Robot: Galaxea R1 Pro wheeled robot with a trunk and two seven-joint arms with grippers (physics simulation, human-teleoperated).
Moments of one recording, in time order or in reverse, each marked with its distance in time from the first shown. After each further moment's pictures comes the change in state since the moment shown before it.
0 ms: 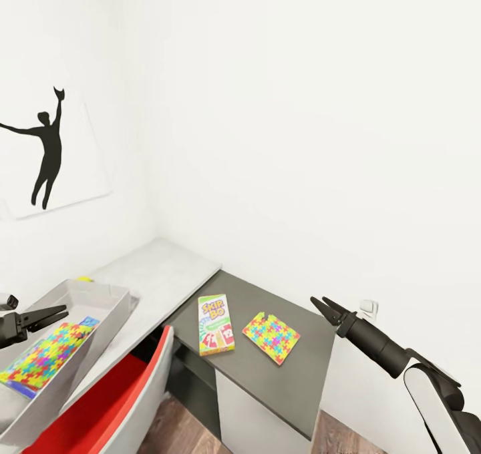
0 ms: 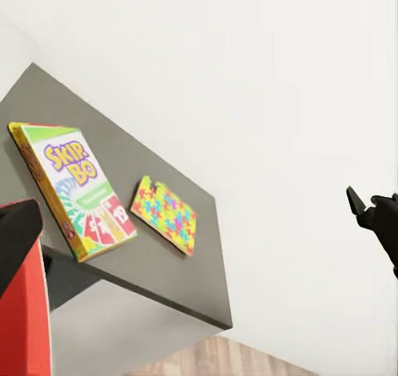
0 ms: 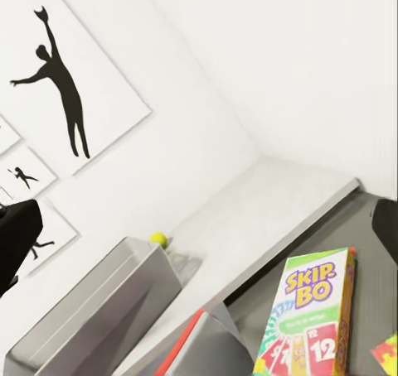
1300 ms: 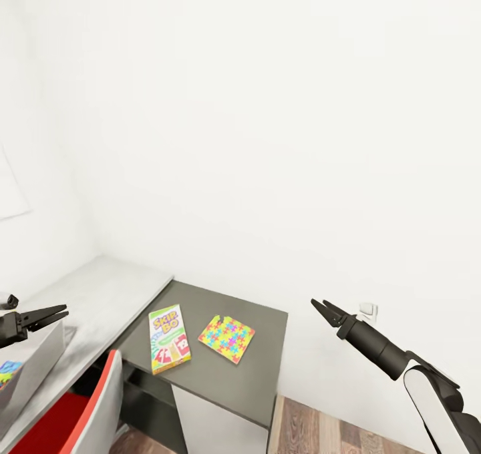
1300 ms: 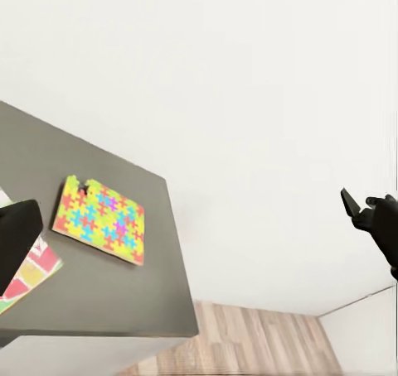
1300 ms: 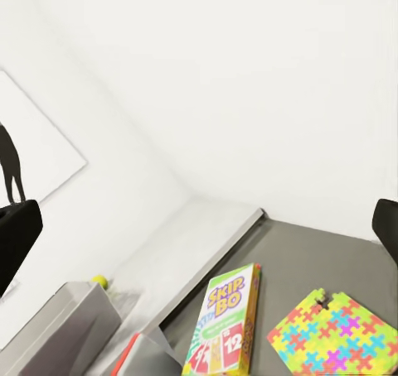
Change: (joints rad) left arm 0.000 -0.001 0.000 -0.008 0.000 0.001 0.000; right arm 0.000 0.000 -0.002 0.029 -0.003 0.005 -0.001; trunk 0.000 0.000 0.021
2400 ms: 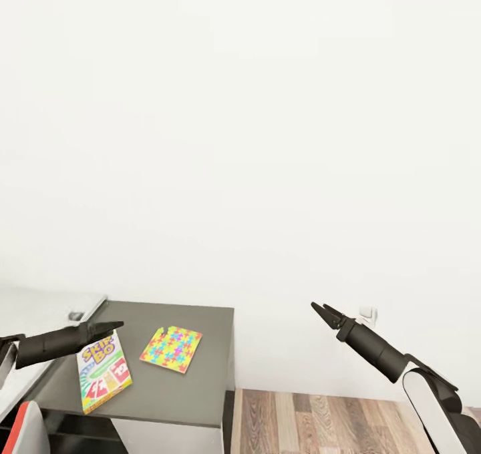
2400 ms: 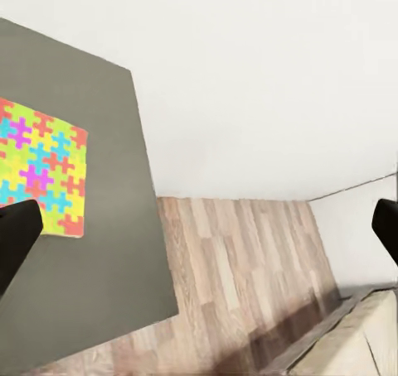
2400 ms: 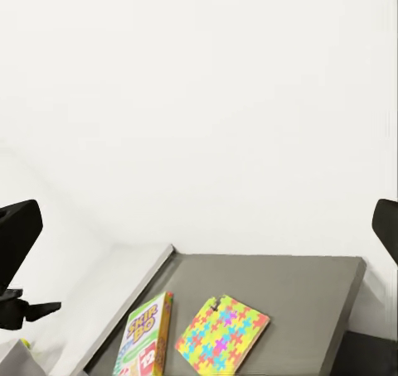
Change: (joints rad) left arm -0.021 -0.174 -0.161 -0.003 -0.061 0.044 0.289; right arm 0.000 0.001 0.000 0.035 0.002 -0.003 -0.007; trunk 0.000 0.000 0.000
